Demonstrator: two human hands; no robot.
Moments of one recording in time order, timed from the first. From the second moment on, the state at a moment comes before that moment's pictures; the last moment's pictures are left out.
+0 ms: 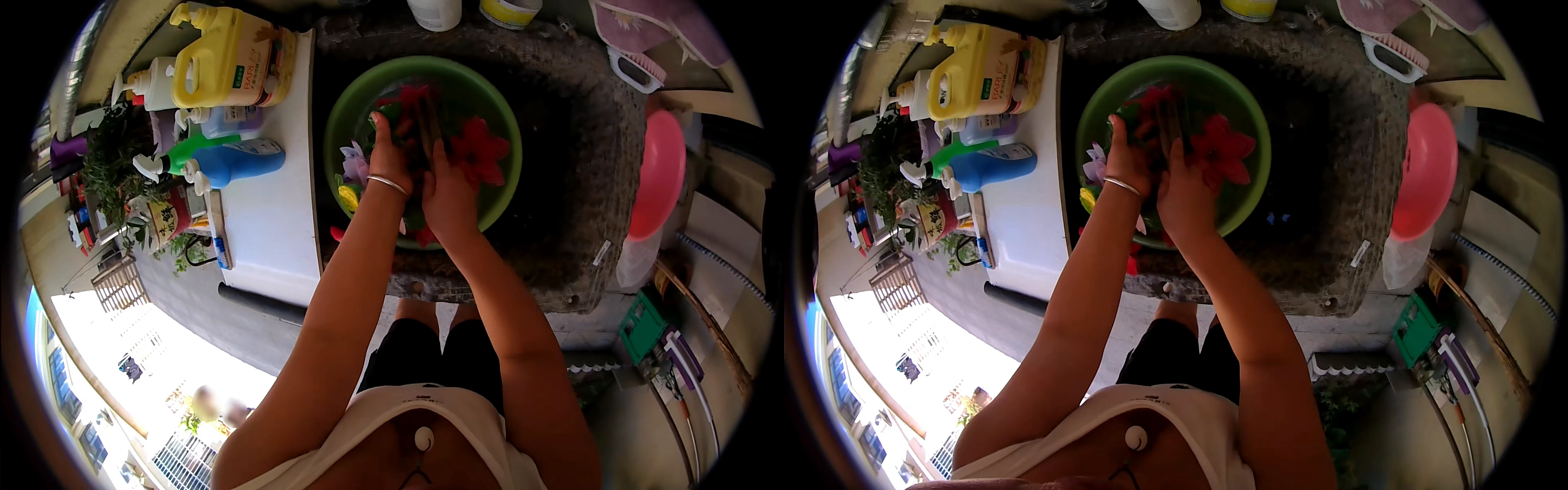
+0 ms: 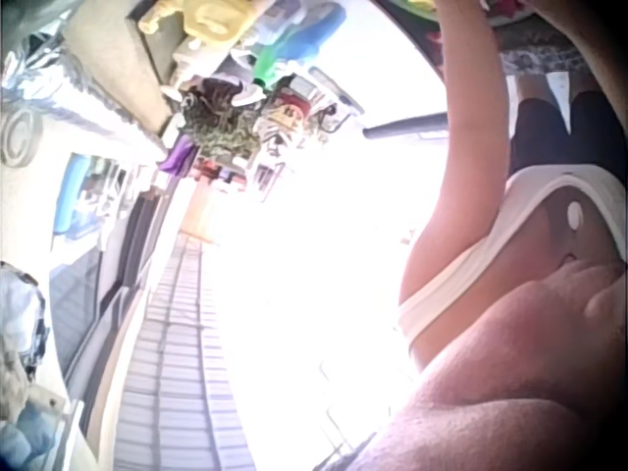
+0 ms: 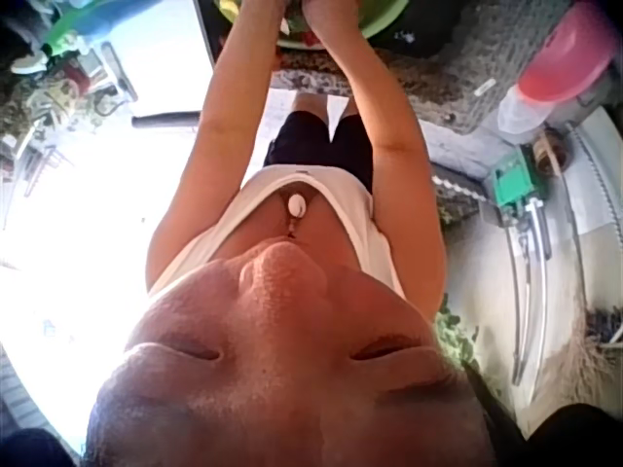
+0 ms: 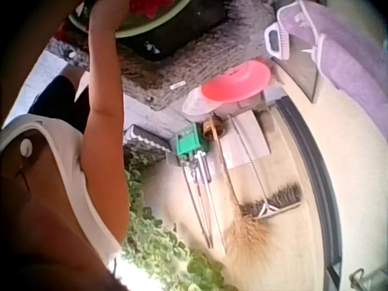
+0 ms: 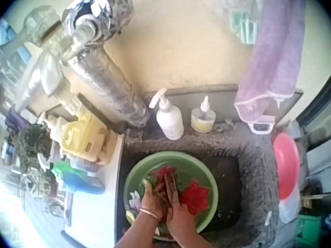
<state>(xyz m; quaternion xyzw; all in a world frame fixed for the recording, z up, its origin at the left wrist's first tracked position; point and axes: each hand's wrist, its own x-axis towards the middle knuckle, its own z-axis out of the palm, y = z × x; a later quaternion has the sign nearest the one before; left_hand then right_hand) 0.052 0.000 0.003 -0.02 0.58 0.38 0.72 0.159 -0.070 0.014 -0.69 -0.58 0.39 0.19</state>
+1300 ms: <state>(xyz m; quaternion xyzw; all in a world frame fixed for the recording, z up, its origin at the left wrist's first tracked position) 0.040 -0.026 -0.057 0.12 0.66 0.38 0.64 0.175 -0.082 0.021 -0.71 -0.51 0.45 0.20</state>
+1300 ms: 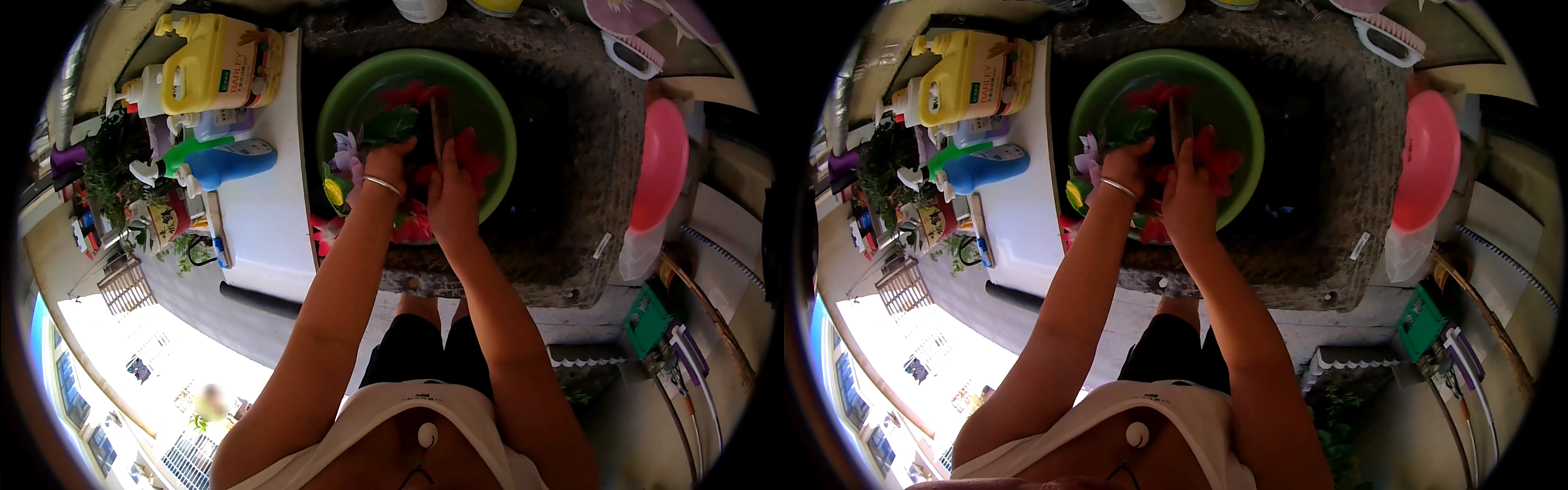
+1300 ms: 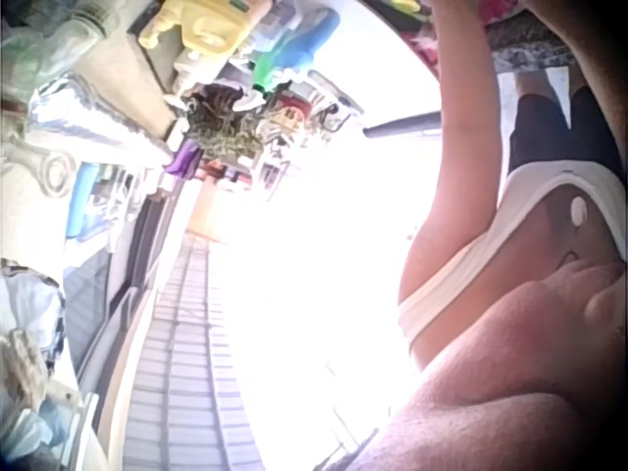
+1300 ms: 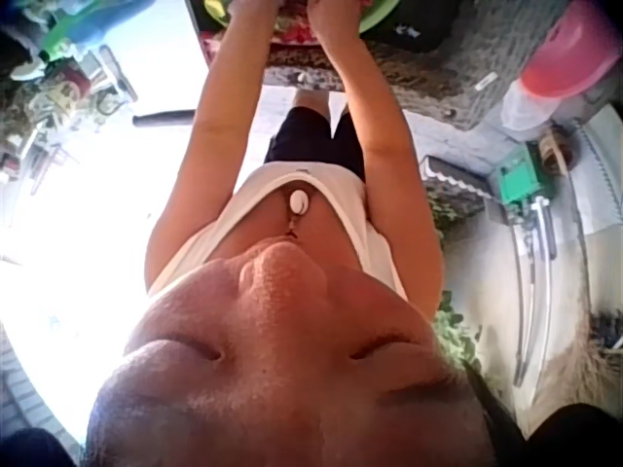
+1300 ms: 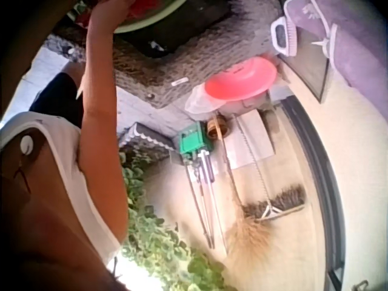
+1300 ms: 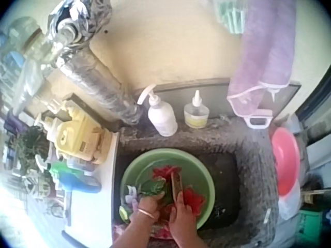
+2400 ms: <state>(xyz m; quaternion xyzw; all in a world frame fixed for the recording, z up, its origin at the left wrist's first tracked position) 0.029 -0.016 -0.023 -0.16 0.52 0.46 0.70 0.144 -0.154 0.010 -0.66 -0.59 0.39 0.24</state>
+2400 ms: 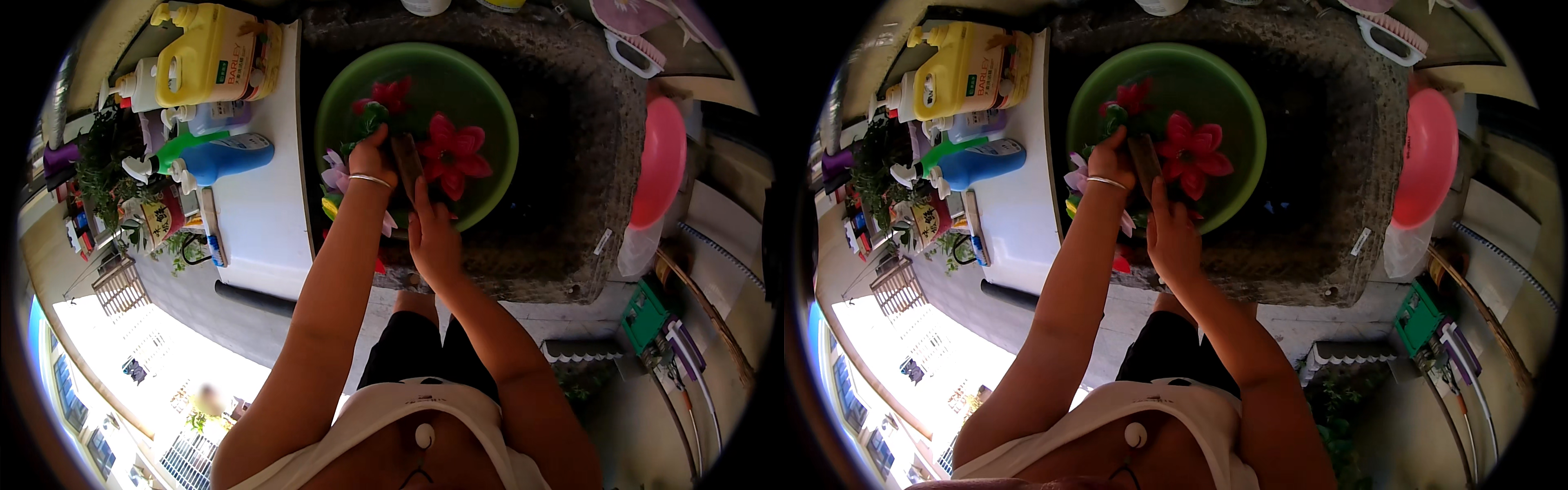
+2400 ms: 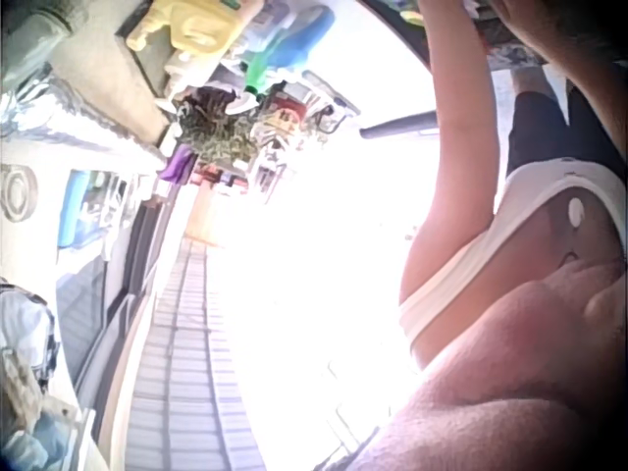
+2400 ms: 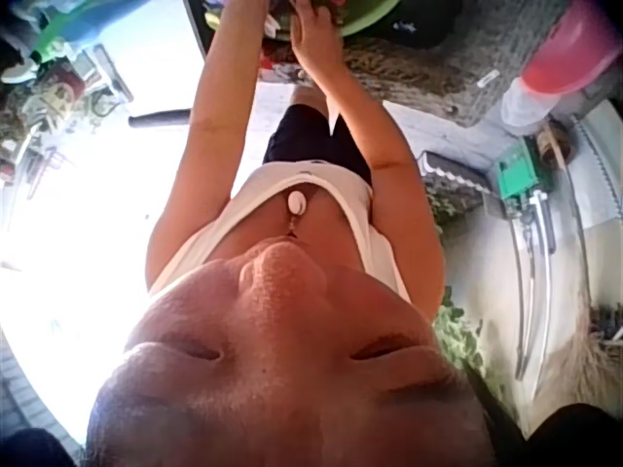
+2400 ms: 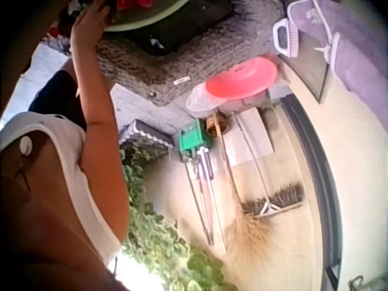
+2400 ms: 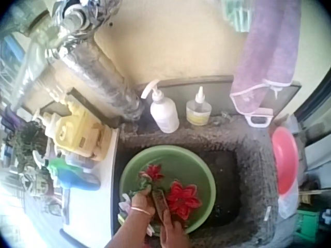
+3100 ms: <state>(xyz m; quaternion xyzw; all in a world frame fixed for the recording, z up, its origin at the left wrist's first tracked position) 0.020 -0.066 0.105 0.45 0.64 0.21 0.59 0.248 -0.094 0.026 -0.68 -0.41 0.54 0.28</state>
